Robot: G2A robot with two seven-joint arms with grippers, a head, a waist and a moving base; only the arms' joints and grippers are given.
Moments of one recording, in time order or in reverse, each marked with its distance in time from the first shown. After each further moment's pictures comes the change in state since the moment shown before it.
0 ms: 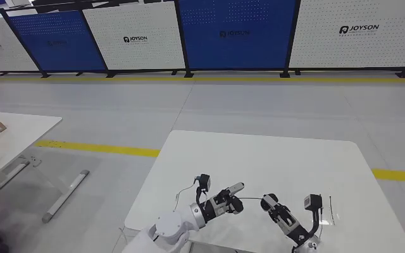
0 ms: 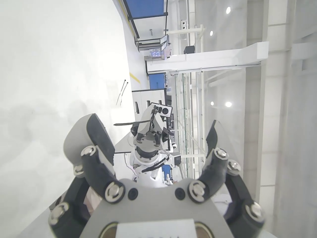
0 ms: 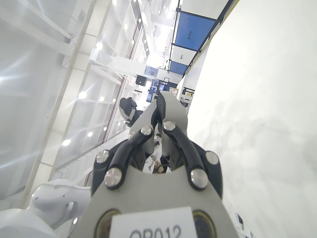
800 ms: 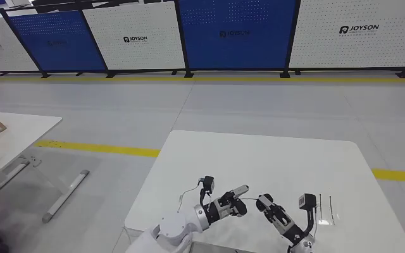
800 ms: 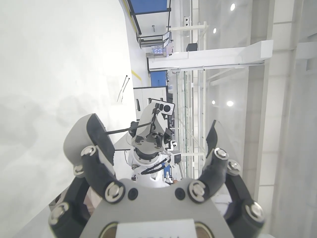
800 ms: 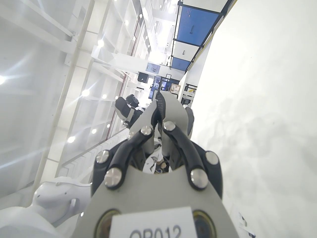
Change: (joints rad) left arm -0.018 -0.005 0.040 0.009 -0.001 0.015 0.015; right arm 0.027 -0.010 -0.036 0.028 0.014 -0.007 0.012
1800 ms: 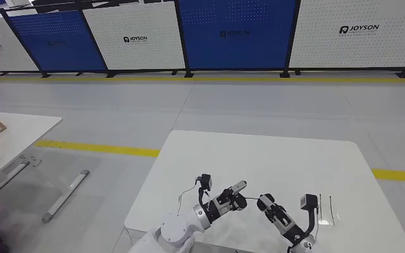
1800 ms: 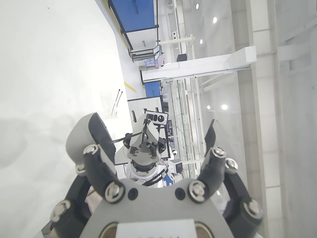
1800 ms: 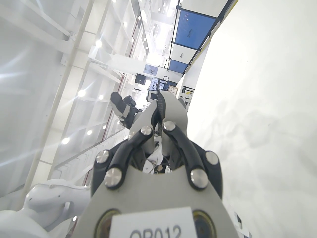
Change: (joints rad) left arm 0.003 -0.005 0.020 0.010 0.028 -0.111 0.104; right arm -0.017 -0.007 0.016 -0.015 -0.041 0.003 -0.027
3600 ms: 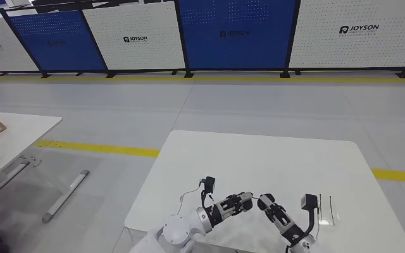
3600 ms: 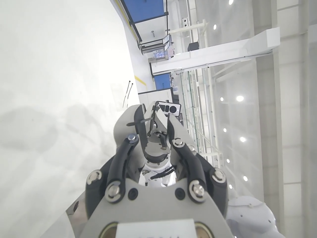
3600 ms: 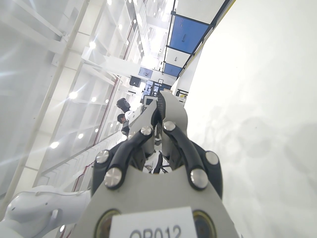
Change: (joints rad) left arm -0.011 0.012 0.031 0.002 0.077 0.026 -0.023; right arm -0.004 -0.018 0.006 0.000 -0.064 0.025 -0.020
